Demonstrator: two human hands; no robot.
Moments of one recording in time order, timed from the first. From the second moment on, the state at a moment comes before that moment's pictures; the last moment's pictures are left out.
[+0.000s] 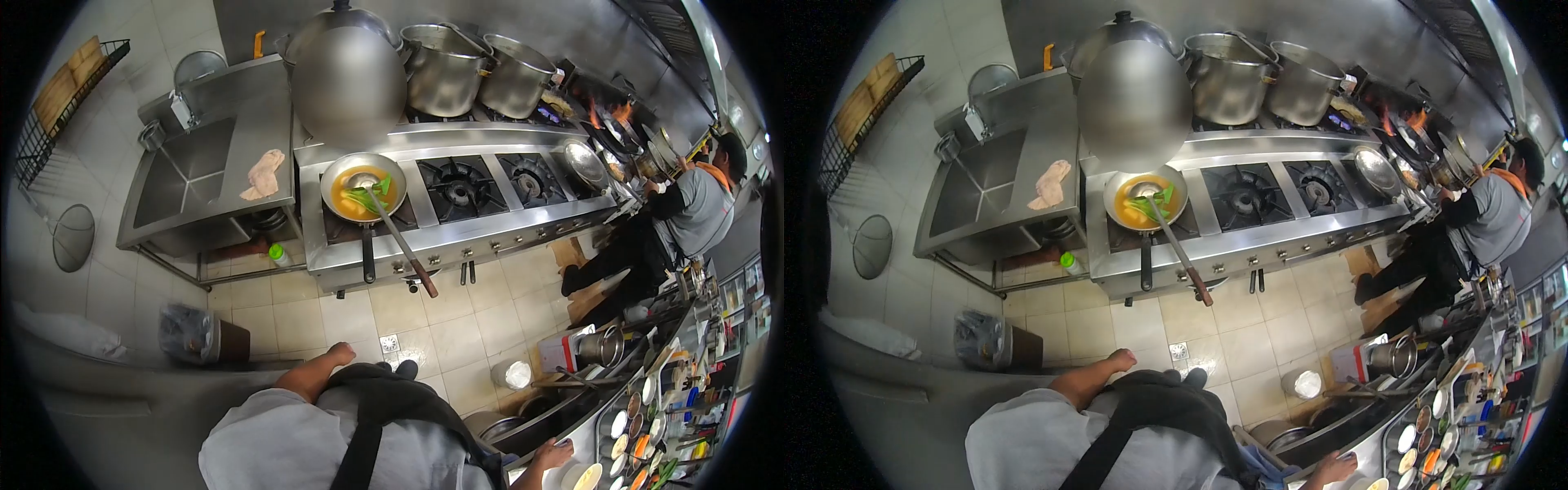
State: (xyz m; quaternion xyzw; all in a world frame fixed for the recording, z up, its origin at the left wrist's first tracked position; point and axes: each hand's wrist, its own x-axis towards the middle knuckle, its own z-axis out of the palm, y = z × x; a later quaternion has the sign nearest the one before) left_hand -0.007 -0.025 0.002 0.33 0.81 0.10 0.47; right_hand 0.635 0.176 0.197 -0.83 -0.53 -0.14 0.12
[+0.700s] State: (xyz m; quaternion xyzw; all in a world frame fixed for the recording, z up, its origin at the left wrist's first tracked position) left_hand -0.091 0.085 0.158 -0.05 0.68 0.62 0.39; right_hand 0.059 0.300 0.243 -0.29 -0.84 0.45 0.03
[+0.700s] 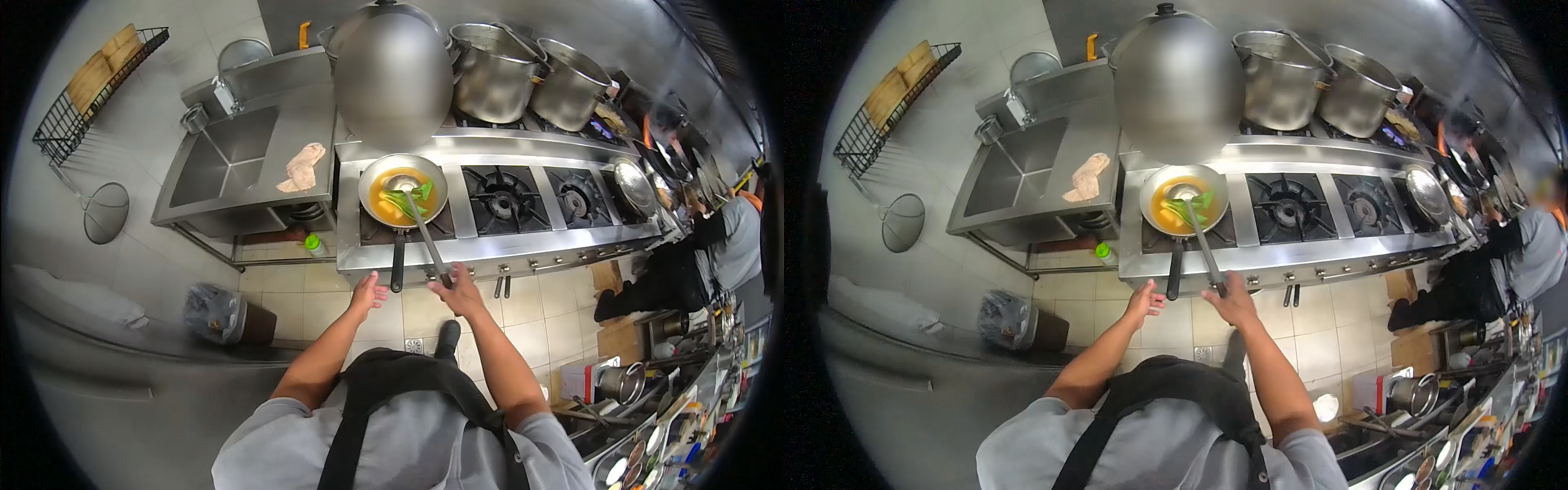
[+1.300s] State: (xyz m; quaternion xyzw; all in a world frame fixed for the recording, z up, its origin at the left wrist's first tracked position) left_hand -0.067 0.114 0.157 -0.18 0.67 0.67 0.27; right_hand 0.064 0.456 0.341 -0.13 -0.44 0.88 -0.08
